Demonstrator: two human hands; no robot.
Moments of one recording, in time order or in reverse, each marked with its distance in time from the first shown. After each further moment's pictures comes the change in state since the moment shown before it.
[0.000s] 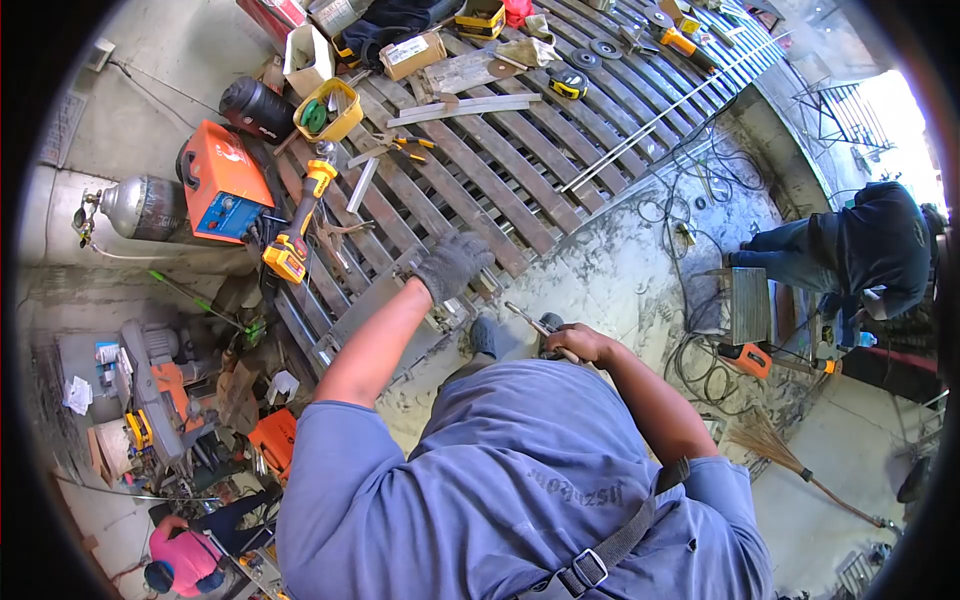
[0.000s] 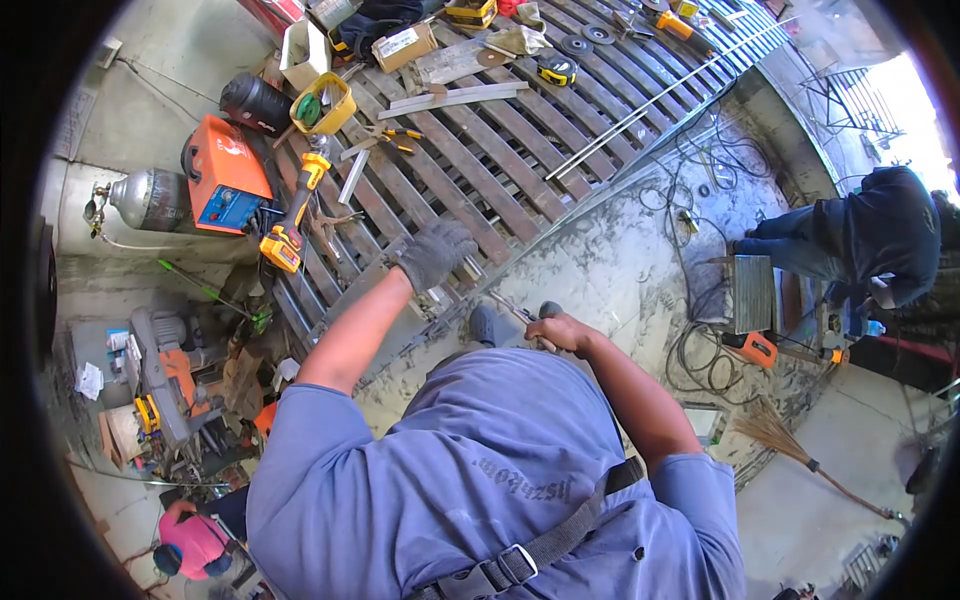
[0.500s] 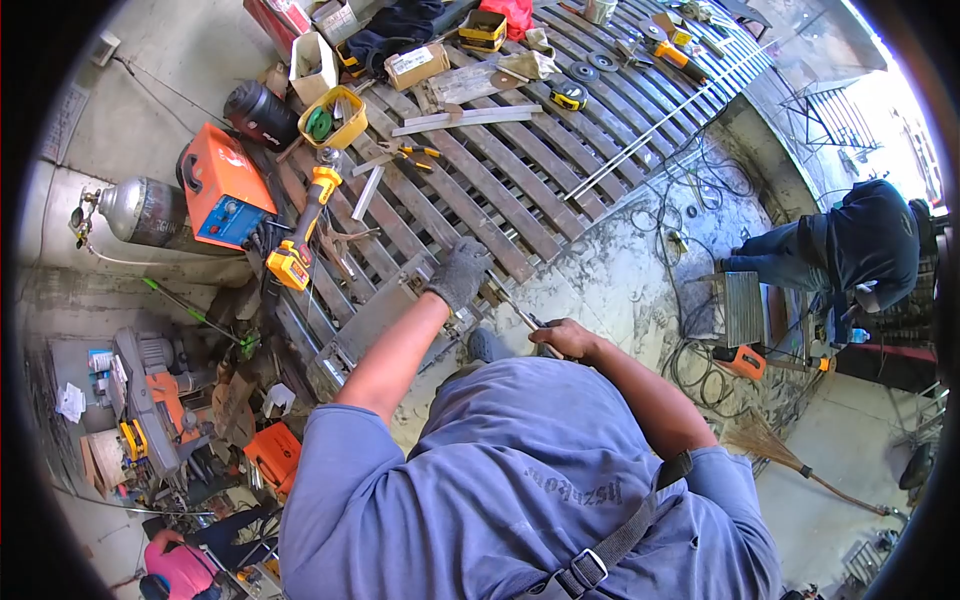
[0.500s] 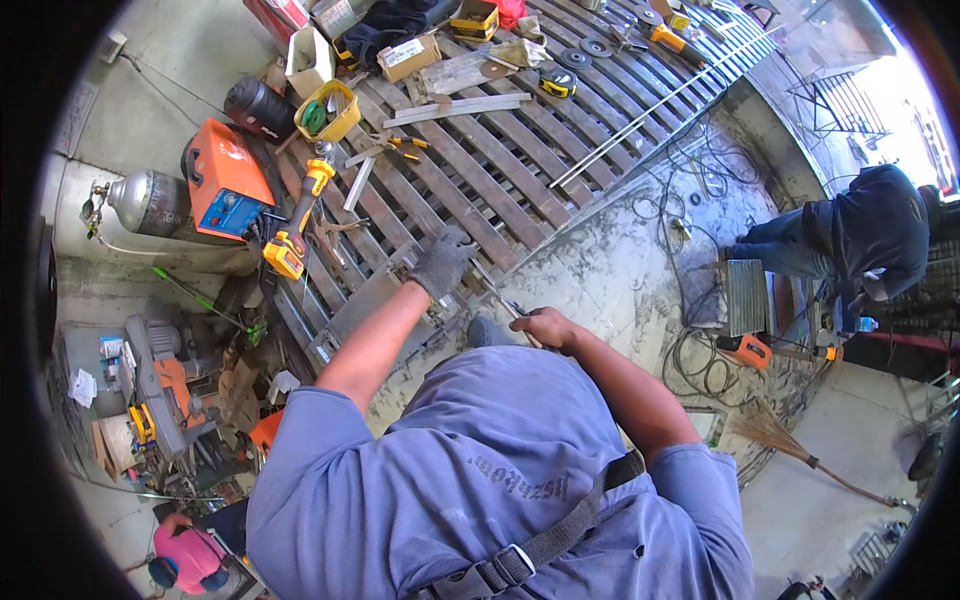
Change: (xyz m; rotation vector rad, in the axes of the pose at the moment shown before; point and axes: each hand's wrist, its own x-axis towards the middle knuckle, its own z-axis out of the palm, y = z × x) left_hand -0.005 0.008 0.026 -0.187 0.112 -0.263; right_hand 0.014 -0.061 0.004 0.138 0.168 0.139
